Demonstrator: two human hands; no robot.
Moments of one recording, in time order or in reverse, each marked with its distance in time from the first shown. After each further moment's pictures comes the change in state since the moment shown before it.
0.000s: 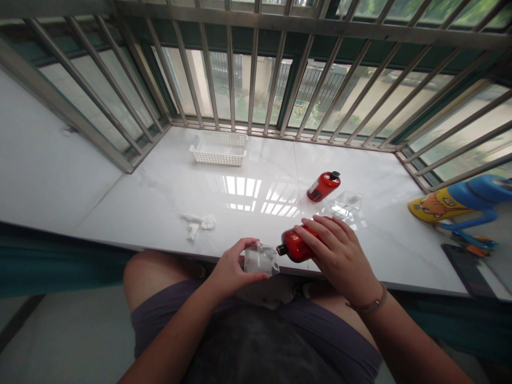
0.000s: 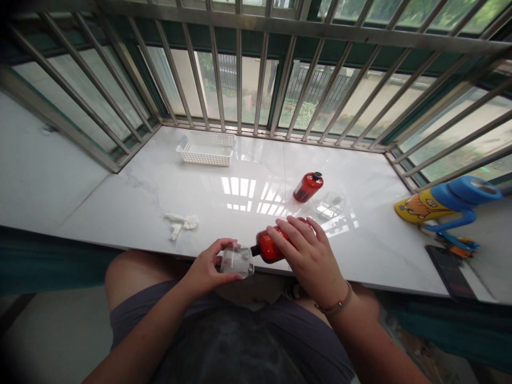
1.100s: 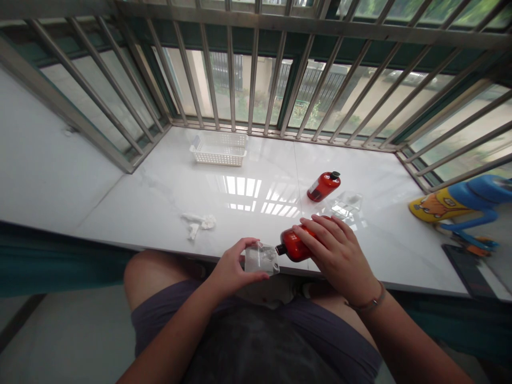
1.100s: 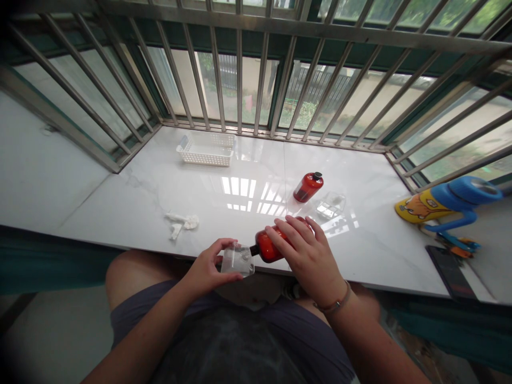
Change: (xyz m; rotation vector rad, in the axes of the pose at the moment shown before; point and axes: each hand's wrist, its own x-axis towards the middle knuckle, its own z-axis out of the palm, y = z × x) left_hand 0.002 0.000 -0.001 0.008 -0.020 0.007; right_hand 0.001 -0.001 0.003 -0.012 0.015 -0.021
